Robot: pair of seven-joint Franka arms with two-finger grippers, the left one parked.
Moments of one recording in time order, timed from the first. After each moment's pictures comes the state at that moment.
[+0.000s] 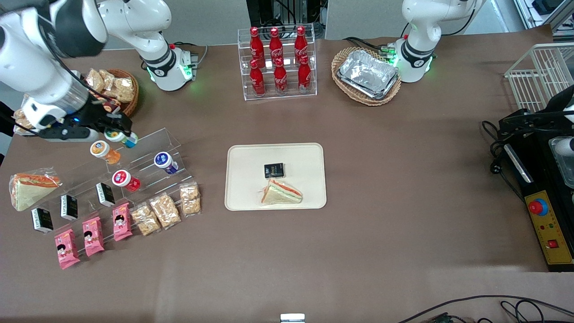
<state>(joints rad) 0.05 -0.30 0.01 -2.15 0.06 1.84 0.11</state>
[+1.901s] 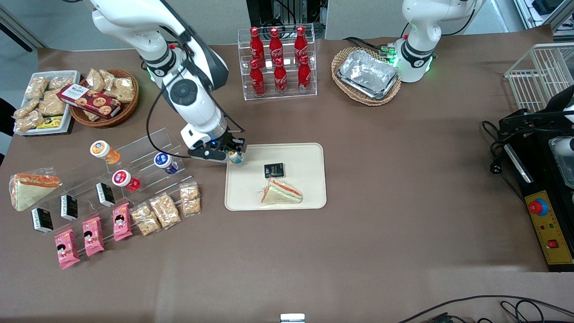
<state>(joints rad) 0.14 0.16 0.47 -2.27 0.04 2.51 0.80</state>
